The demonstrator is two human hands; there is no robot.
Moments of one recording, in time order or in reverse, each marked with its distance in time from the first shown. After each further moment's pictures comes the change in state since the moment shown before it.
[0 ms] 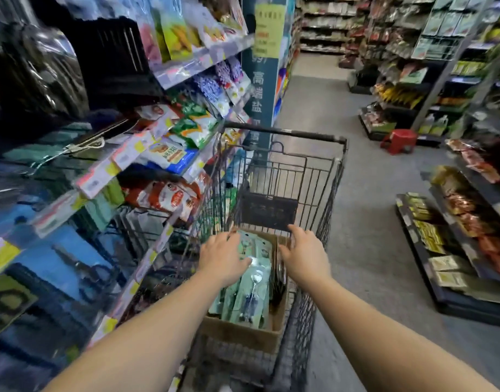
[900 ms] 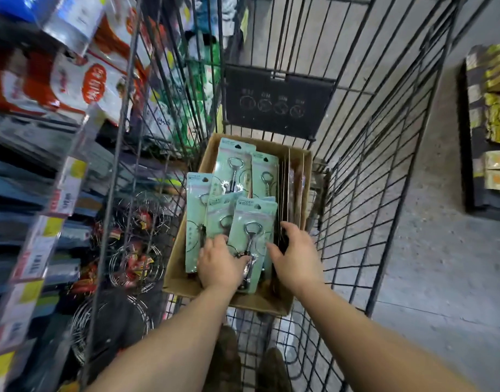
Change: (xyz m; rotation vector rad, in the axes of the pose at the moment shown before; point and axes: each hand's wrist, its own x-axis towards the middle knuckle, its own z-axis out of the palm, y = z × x) left_hand 0.110 -0.042 0.273 -0.236 -0.216 -0.551; right_hand 0.077 0.110 0.211 0.115 -0.433 0.376
